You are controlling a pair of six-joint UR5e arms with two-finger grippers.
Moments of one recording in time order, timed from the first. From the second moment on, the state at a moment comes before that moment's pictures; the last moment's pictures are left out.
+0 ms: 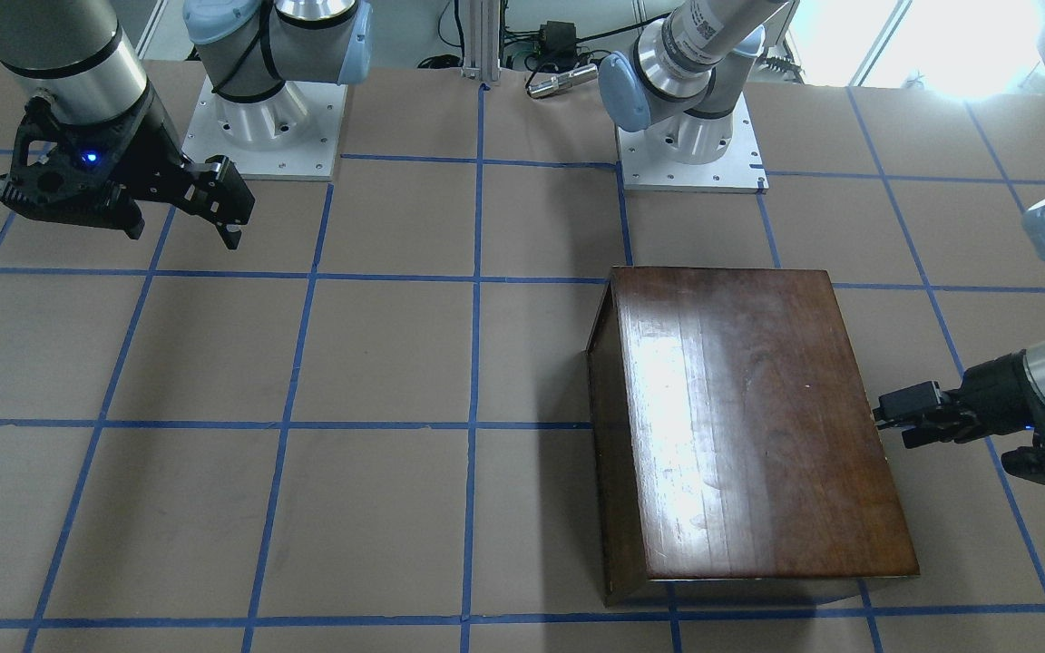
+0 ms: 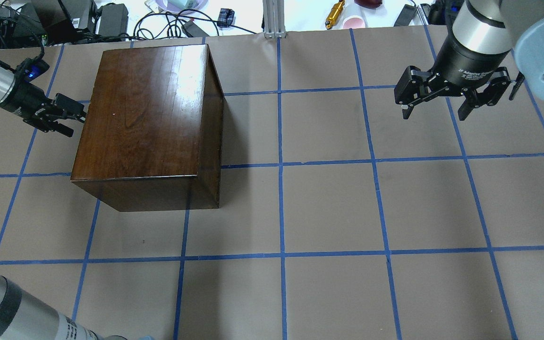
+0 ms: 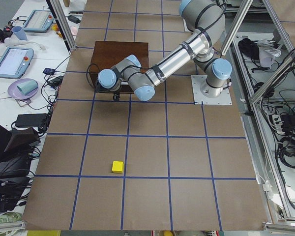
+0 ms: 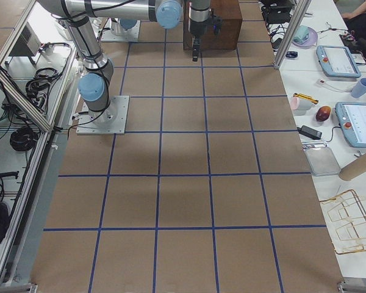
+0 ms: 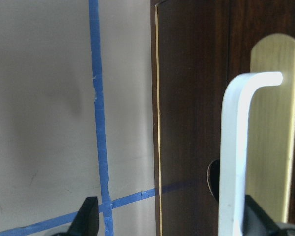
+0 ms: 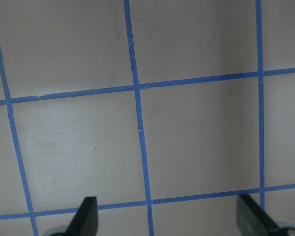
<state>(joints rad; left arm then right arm) -1.02 -2.04 -1.52 -1.44 1.20 0.64 1.52 -1.59 1.63 -1.60 -1.59 0.04</state>
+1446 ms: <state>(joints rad) -0.99 -2.02 -1.50 -1.42 1.29 0.65 1.52 -1.59 1.63 -1.60 -1.59 0.04</state>
